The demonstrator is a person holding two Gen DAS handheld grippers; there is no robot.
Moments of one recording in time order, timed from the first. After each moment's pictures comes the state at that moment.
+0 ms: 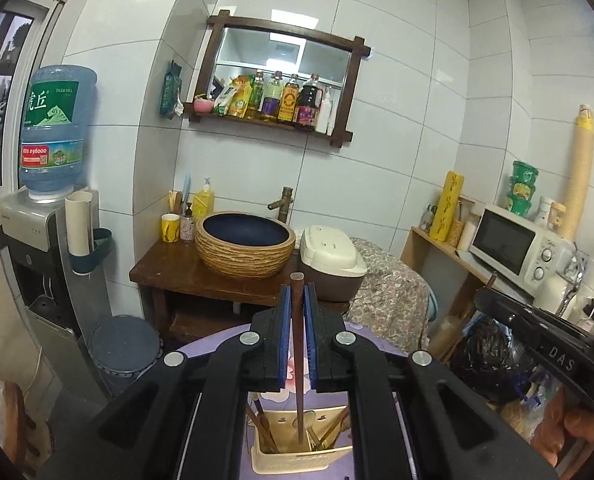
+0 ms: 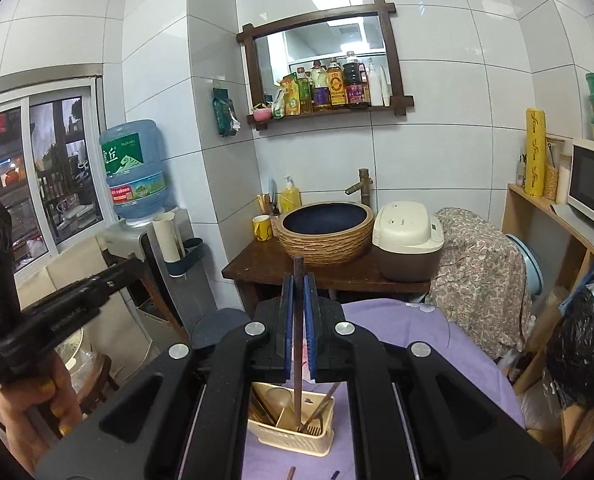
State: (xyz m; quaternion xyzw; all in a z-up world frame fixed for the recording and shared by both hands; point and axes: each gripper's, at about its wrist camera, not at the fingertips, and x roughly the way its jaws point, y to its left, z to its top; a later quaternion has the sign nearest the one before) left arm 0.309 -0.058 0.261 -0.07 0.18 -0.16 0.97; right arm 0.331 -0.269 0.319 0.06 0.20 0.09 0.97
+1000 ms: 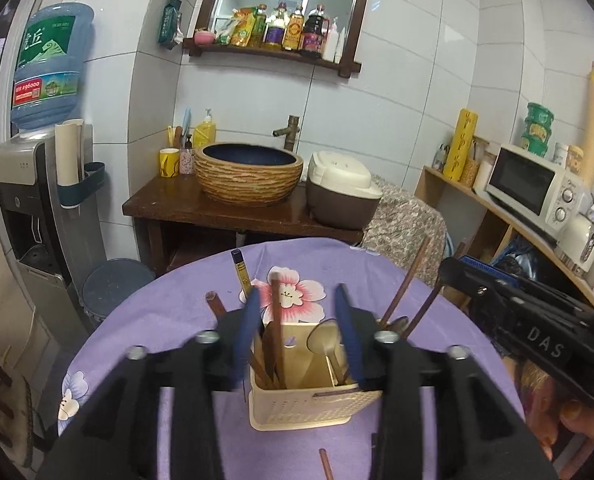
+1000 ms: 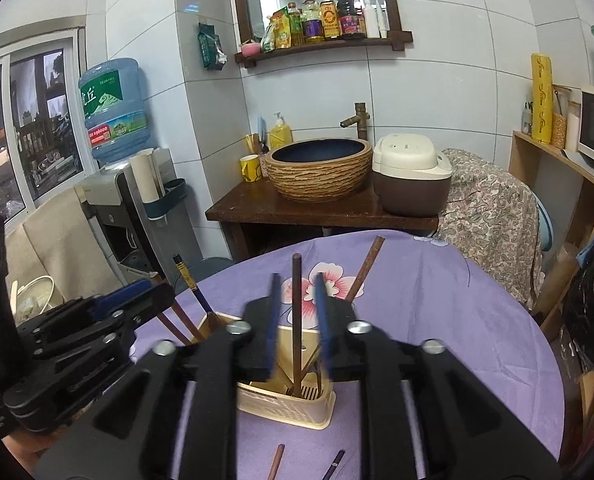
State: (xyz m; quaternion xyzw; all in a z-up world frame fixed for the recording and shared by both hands) left arm 0.320 -0.061 0.148 -0.06 0.25 -0.16 0.95; right arm 0.353 -0.264 0.189 0.05 0.25 0.08 0.96
